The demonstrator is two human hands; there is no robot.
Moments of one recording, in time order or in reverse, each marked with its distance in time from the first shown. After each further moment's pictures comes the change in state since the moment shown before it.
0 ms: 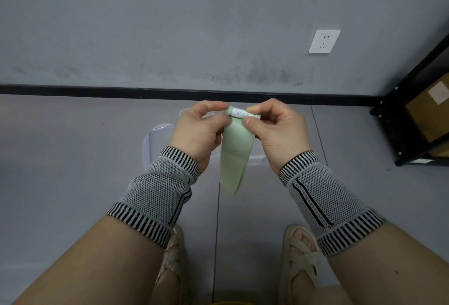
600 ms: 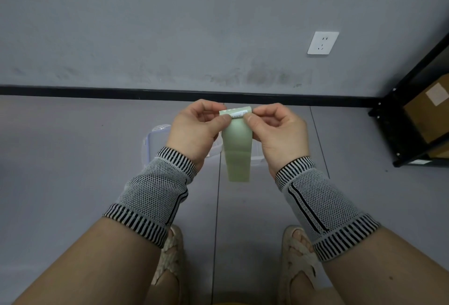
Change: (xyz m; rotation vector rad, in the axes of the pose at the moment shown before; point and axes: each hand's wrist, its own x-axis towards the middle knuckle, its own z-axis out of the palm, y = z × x) left_hand 0.001 0.002 -0.005 0.072 -0.002 0.116; right_hand -0.004 -0.001 0.000 0.014 0.119 0.066
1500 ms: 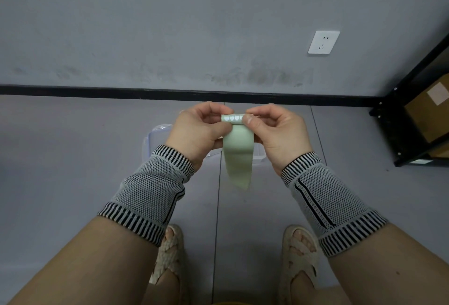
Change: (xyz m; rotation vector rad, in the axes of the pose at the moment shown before) left_hand -0.006 0.007 -0.001 0.032 -0.098 -0.083; right_hand 0.005 0.001 -0.006 -0.053 -0.151 0.007
